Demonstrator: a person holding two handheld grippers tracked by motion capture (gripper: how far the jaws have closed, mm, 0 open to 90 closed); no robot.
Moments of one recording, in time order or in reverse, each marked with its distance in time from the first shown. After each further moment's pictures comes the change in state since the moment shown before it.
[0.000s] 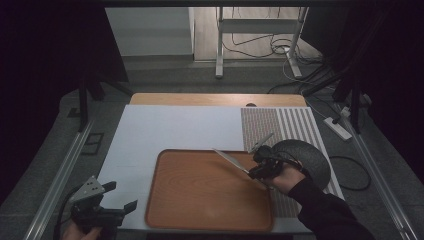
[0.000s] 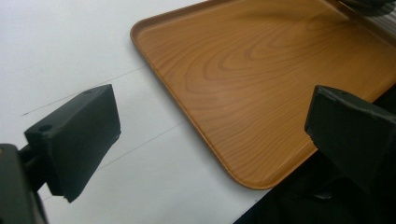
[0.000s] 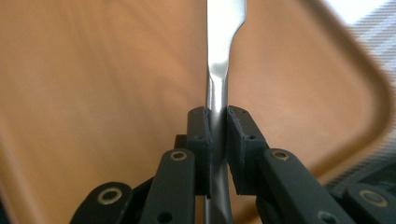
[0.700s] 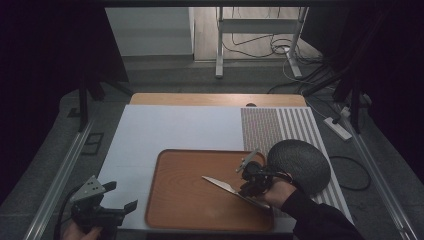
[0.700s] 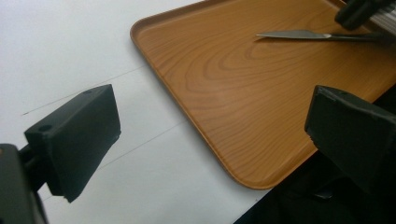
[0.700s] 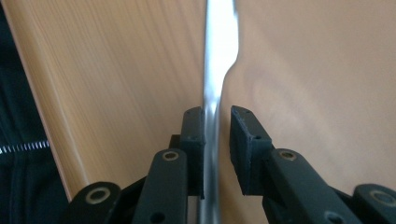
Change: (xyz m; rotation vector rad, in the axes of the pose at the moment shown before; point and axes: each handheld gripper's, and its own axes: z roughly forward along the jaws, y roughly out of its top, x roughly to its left) left arm 0.000 0.000 0.001 0.006 0.001 0.002; right arm 0.044 -0.003 0.018 0.064 0.088 -0.117
